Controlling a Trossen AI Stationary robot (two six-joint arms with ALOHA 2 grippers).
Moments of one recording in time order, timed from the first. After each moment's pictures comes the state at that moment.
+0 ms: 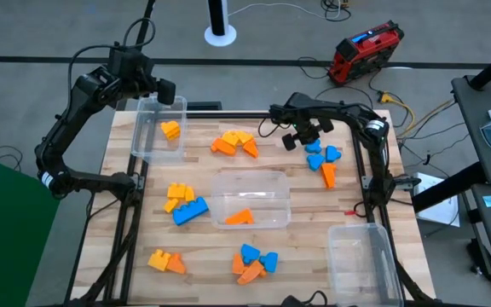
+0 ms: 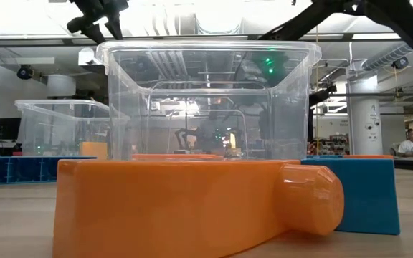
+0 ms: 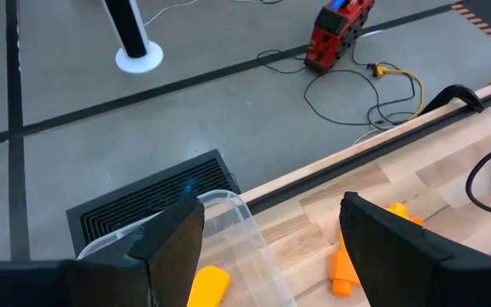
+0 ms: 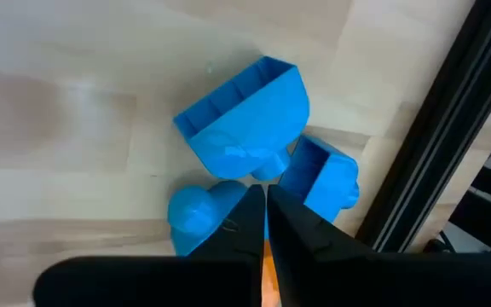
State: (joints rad) left arm 0.91 1.21 1.57 -1.03 -0.15 -0.17; right arm -0.59 2.07 1.62 -1.47 0.22 0.75
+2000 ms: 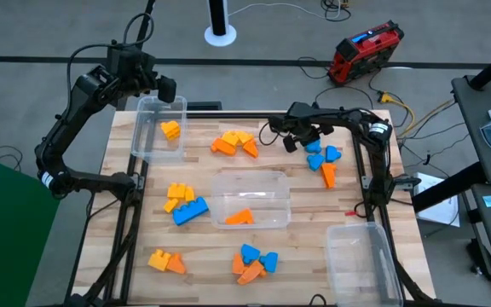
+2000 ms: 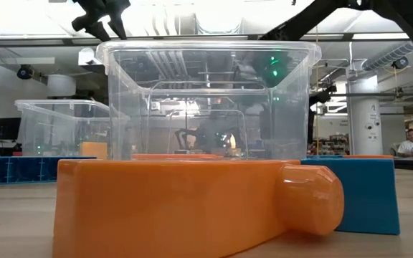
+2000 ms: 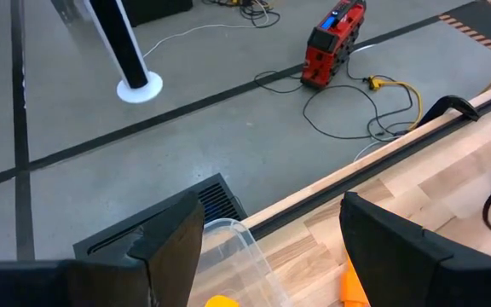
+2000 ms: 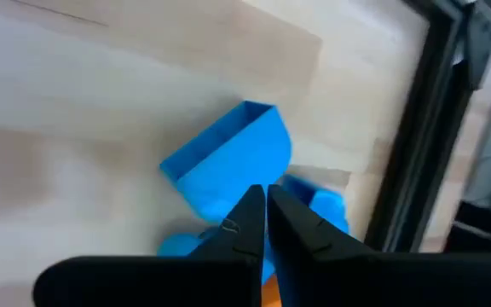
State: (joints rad) left arm 0.91 1.21 1.57 -0.96 -0.15 -0.09; right arm -0.53 2.01 1.51 -1.36 0.38 0.83
